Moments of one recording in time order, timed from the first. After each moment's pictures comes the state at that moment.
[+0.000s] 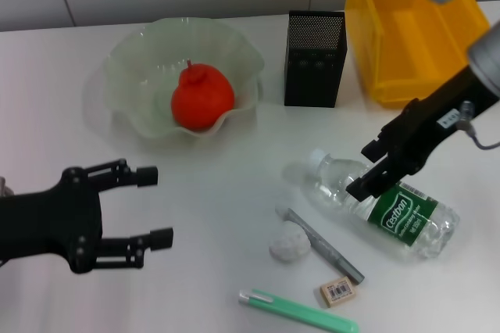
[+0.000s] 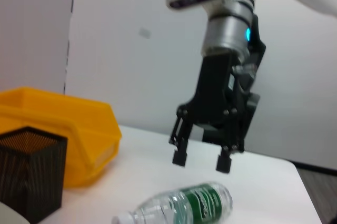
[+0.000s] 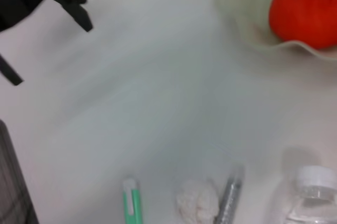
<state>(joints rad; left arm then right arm) -0.32 -2.01 1.04 0.82 1.67 1.76 -1.31 0.72 2.06 -1.04 -1.35 -2.48 -1.96 2.32</state>
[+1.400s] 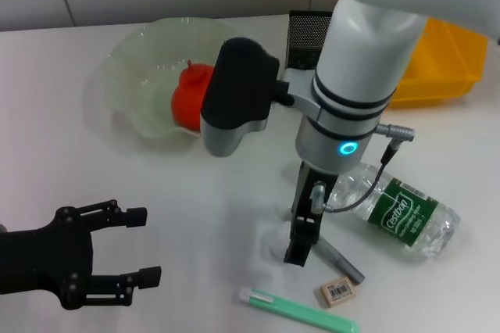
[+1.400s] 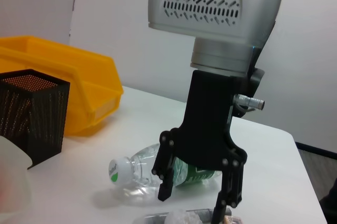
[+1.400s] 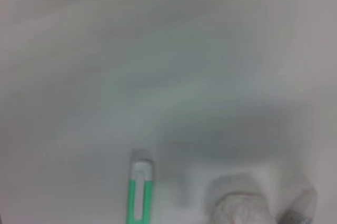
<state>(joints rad) -0.29 -2.00 1.02 0.78 1.78 1.76 -1.30 0.98 2.09 -1.80 -1.05 -2.45 -1.61 2.60</state>
